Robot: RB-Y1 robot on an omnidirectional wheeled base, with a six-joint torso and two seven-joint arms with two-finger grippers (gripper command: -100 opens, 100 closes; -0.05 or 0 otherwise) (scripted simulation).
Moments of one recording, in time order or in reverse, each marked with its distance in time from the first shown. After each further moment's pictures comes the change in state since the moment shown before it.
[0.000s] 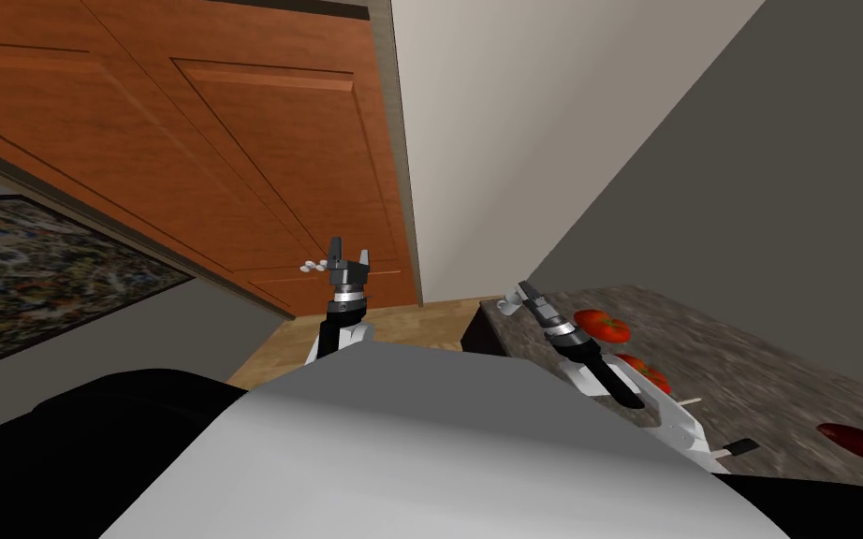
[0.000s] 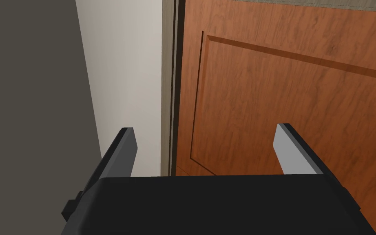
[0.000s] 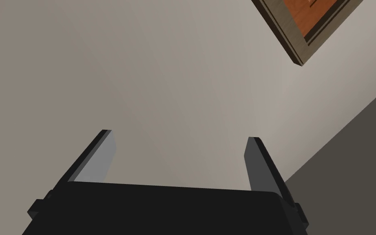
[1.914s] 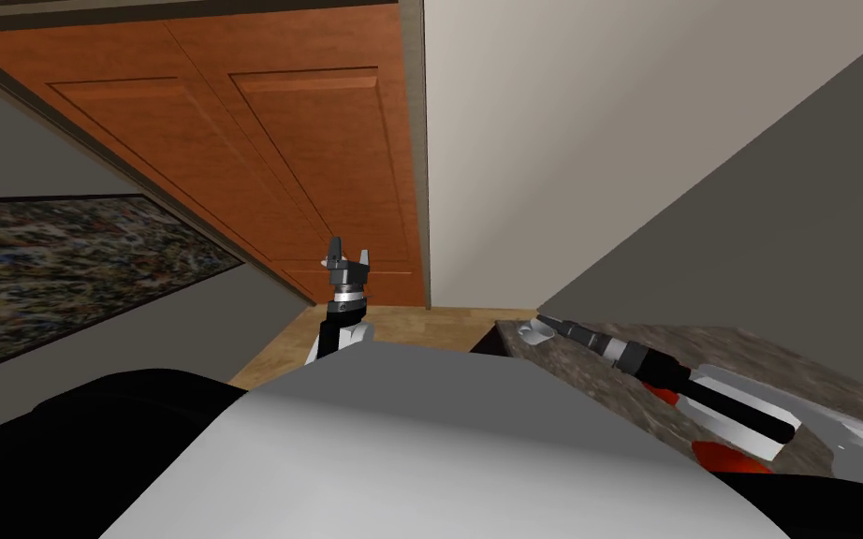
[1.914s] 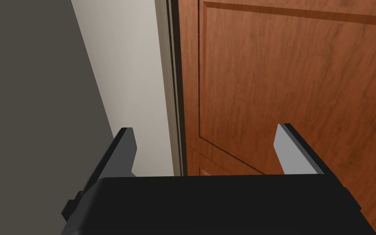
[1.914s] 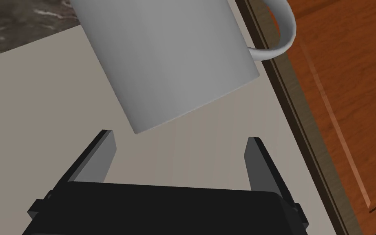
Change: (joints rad) left arm 0.000 0.000 0.000 0.000 0.000 0.000 0.000; right arm 0.092 -0.604 0.140 0.419 0.056 -0.074 -0.003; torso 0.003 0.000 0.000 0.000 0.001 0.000
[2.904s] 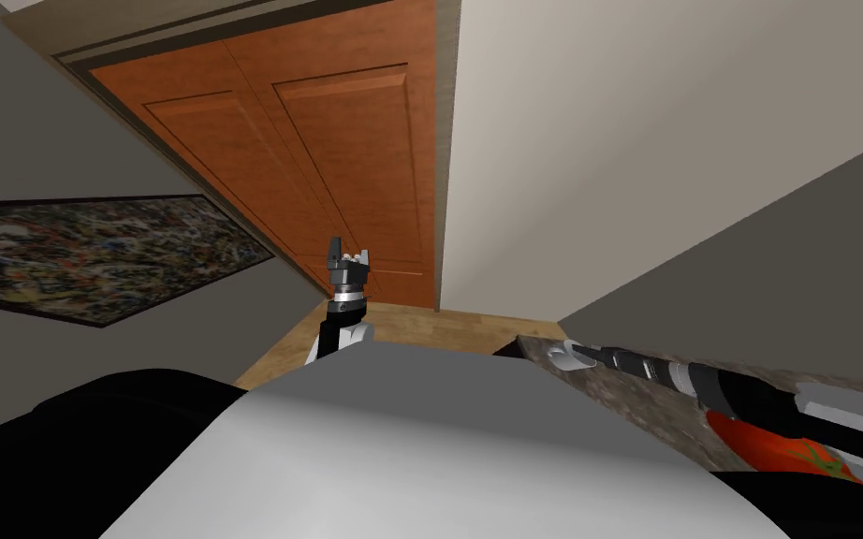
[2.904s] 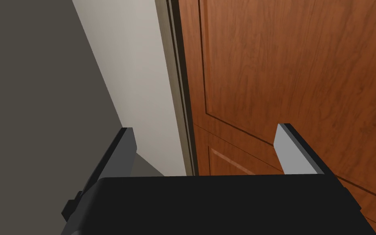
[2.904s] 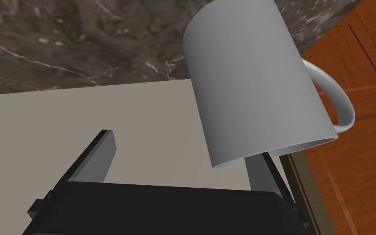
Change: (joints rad) left arm 0.000 0.000 0.000 0.000 0.000 0.000 0.000; right arm 0.088 -0.272 0.153 0.204 0.049 -0.041 -0.009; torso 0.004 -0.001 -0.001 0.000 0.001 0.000
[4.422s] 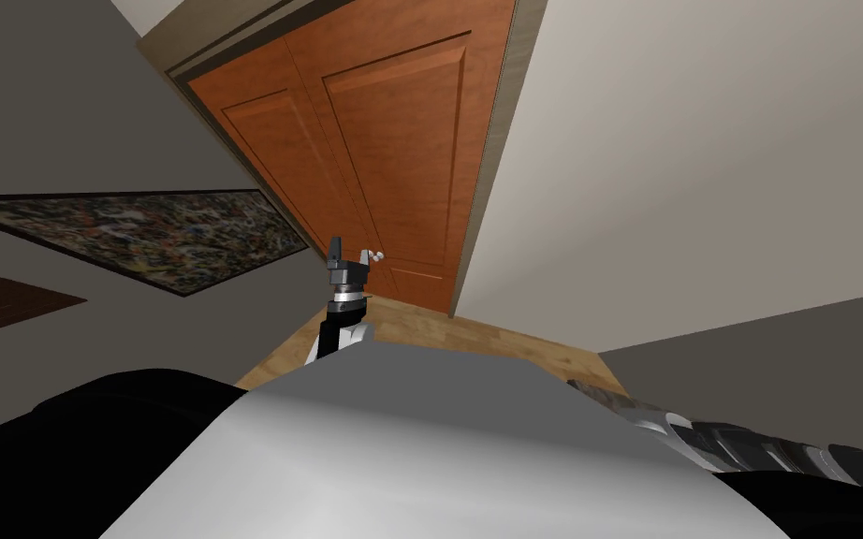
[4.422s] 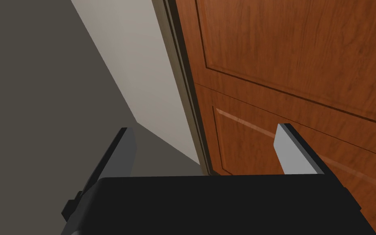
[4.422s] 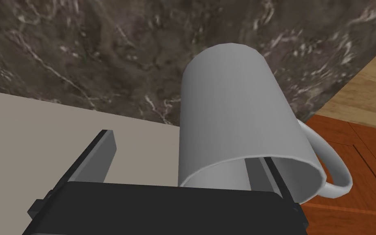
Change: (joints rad) left arm 0.000 0.000 0.000 0.000 0.000 0.000 0.000; right arm 0.125 -0.116 0.208 0.171 0.075 0.005 0.026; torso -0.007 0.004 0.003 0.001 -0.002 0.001
